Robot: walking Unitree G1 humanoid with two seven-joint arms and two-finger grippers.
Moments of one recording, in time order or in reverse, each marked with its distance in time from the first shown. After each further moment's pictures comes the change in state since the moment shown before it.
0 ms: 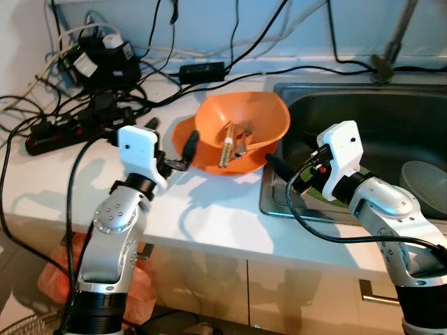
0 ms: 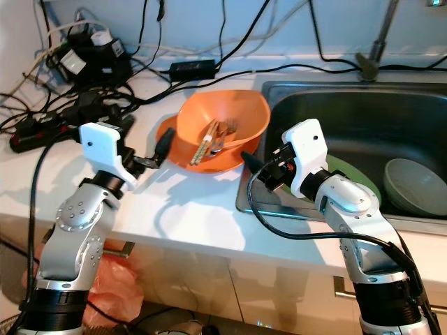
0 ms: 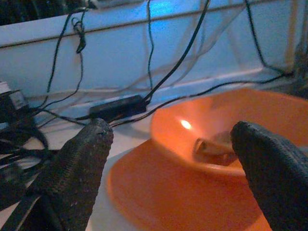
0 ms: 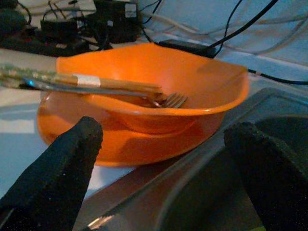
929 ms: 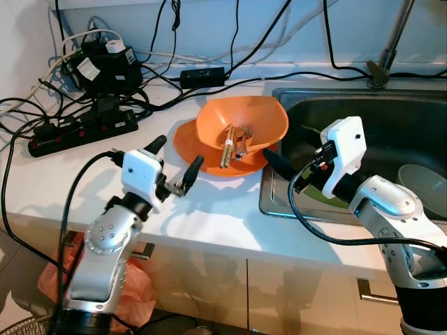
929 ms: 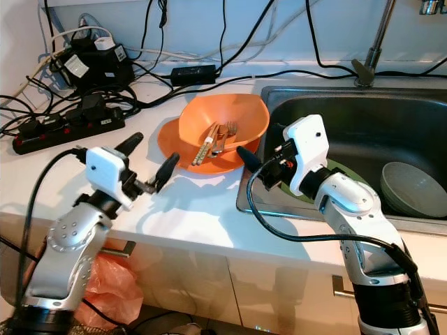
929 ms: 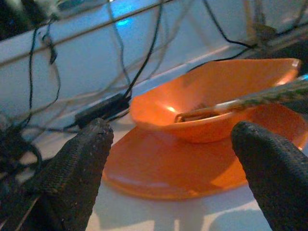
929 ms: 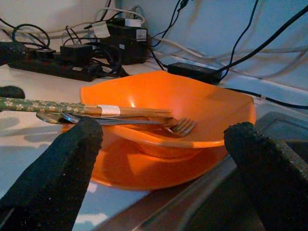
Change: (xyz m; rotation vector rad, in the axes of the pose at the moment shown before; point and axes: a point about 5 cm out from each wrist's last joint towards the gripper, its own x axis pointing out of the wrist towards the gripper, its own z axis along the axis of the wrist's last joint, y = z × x) left arm -0.027 0.001 -0.020 0.198 0.020 -0.173; right arm 0.000 0.005 0.007 0.012 -0.050 0.033
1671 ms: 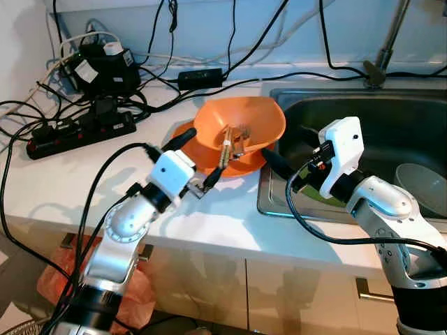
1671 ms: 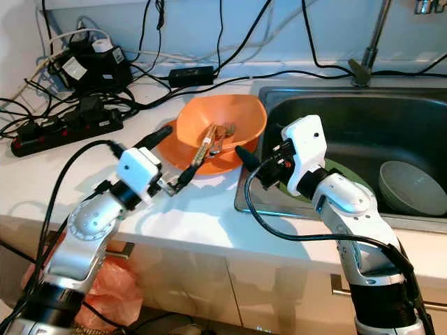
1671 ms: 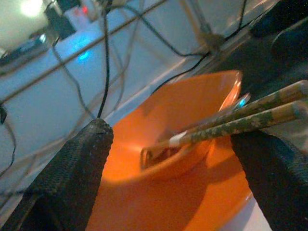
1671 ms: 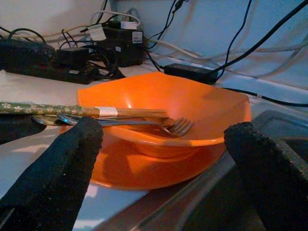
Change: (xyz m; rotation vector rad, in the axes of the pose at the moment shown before) left arm 0.030 -0.017 0.008 0.152 -0.091 -0.170; right arm 0.002 0.002 -0.001 0.011 -0.005 -0.012
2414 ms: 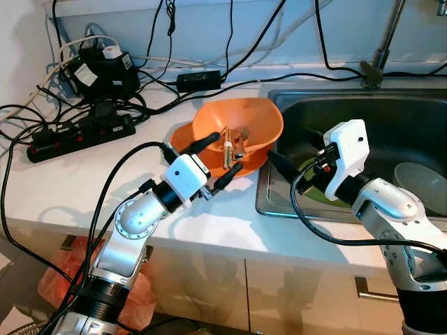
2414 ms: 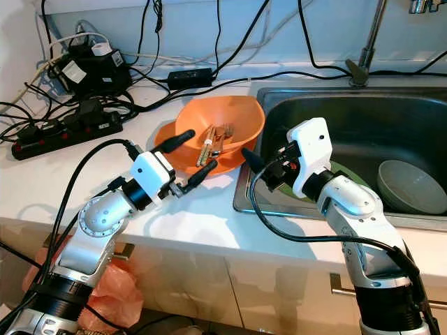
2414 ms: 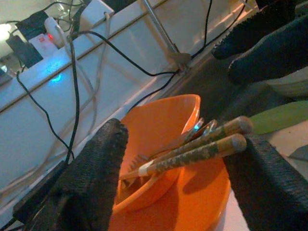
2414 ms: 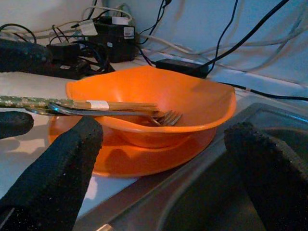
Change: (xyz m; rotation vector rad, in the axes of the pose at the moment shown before) left arm 0.007 -0.010 0.002 0.015 -0.063 -0.115; right arm -0.006 -0.005 -0.004 -0.005 0.023 -0.022
